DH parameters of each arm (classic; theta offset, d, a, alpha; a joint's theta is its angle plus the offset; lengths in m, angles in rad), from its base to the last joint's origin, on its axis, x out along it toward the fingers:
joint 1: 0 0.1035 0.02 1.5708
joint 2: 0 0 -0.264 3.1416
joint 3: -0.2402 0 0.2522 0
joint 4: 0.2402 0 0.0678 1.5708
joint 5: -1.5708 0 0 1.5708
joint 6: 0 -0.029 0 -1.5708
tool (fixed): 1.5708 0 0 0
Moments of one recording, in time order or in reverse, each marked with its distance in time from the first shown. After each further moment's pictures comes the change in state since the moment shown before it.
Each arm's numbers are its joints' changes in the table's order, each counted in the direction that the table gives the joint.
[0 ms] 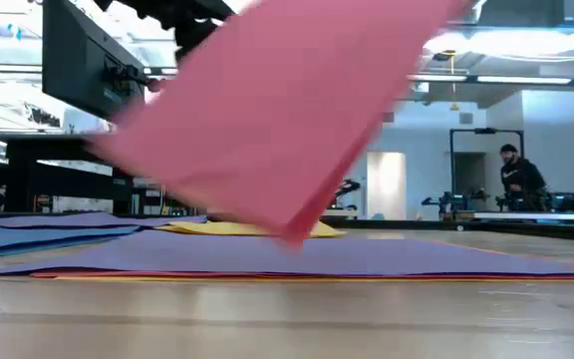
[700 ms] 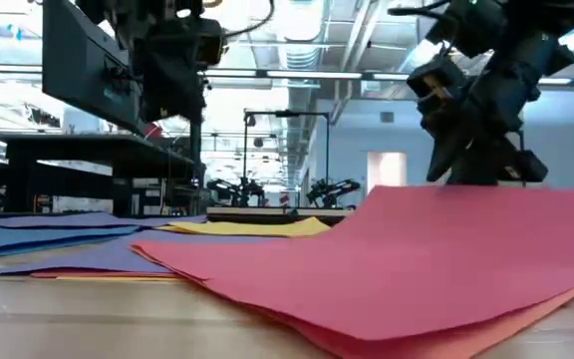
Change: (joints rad) left arm -0.240 -0.263 0.040 0.163 0.162 0.156; right arm -0.183 0.004 0.524 -0.257 0.091 -0.243
